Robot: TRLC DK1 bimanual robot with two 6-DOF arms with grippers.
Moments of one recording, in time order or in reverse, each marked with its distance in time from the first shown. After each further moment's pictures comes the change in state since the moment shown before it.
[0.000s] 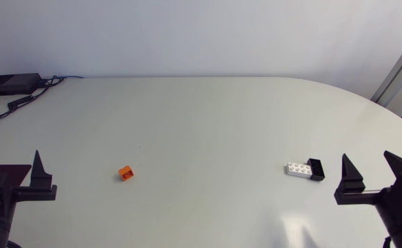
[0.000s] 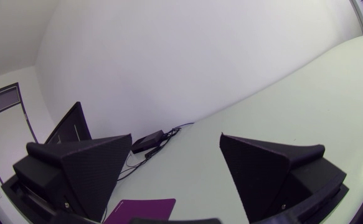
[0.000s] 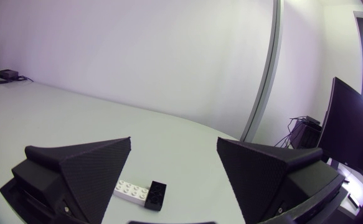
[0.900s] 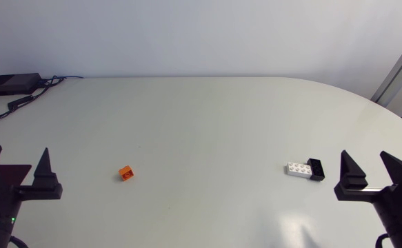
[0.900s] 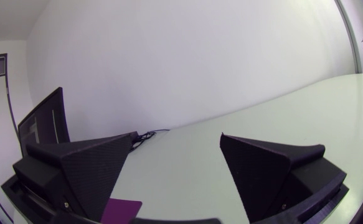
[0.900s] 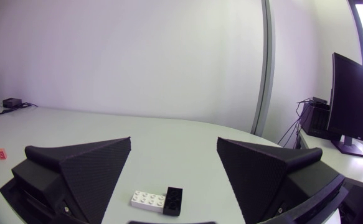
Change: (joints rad) left arm 0.029 0.000 0.000 -0.012 0.150 -0.210; right arm 0.019 0.000 -0.013 0.035 -0.010 0.167
